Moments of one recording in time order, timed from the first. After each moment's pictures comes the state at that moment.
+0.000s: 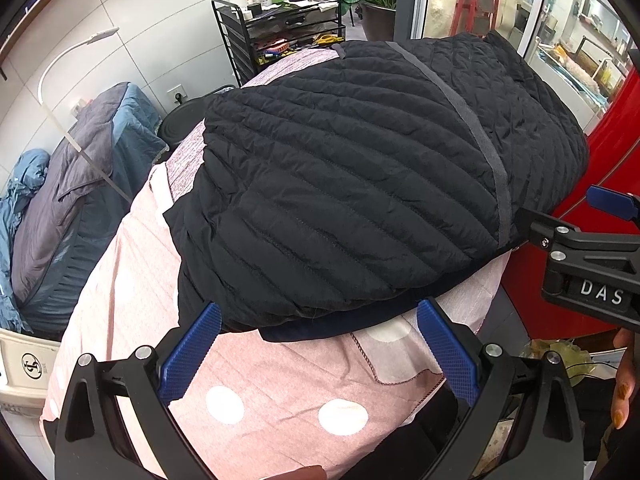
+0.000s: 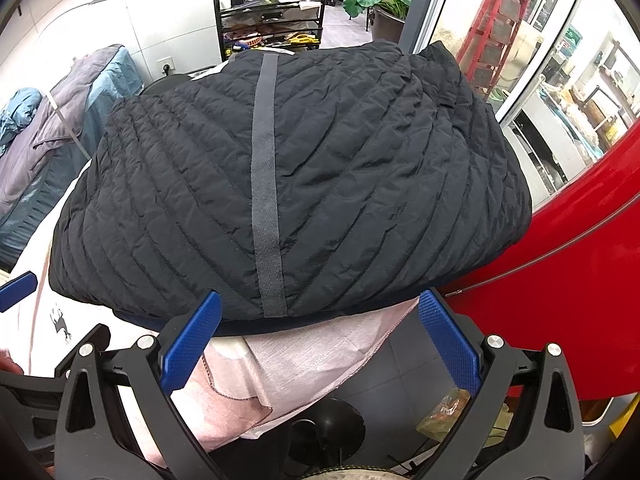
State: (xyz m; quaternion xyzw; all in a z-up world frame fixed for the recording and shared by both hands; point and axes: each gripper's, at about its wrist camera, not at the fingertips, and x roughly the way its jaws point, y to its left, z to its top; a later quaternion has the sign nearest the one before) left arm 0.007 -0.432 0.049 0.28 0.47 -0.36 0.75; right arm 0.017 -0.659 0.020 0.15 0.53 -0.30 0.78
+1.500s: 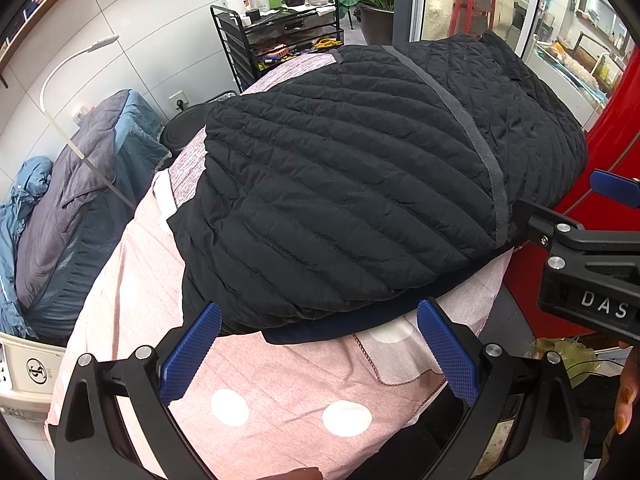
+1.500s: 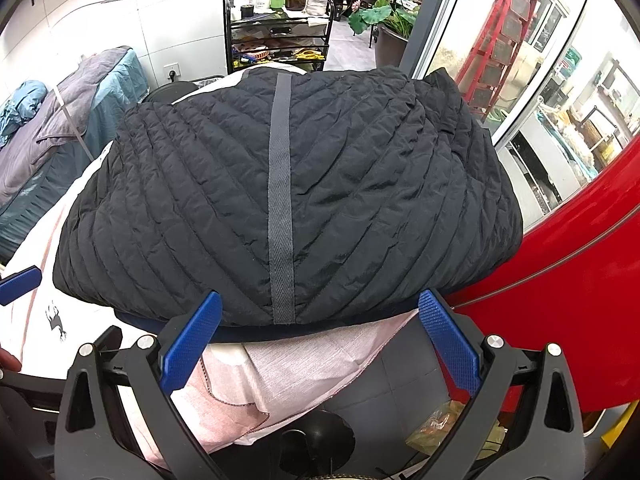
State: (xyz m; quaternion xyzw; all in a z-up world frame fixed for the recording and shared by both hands) left arm 0.002 -0.433 0.054 0.29 0.46 -0.36 0.75; right arm 0.019 -0.641 0.036 0.12 0.52 -0.30 0.79
